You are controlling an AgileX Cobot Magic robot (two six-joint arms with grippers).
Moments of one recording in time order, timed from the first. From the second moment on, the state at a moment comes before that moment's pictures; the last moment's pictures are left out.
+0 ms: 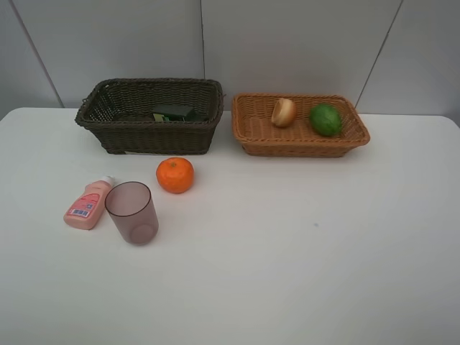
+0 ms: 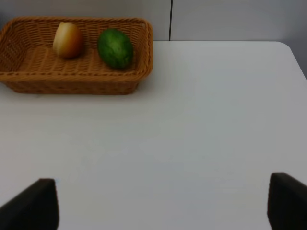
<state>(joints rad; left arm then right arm) -0.06 -0.01 -0.51 -0.07 1.06 0.04 0.04 0.00 -0.52 -0.12 1.06 0.06</state>
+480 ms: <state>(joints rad) -0.06 -0.01 -0.51 -0.07 1.06 0.04 0.04 0.00 -0.52 -0.11 1.06 0.06</state>
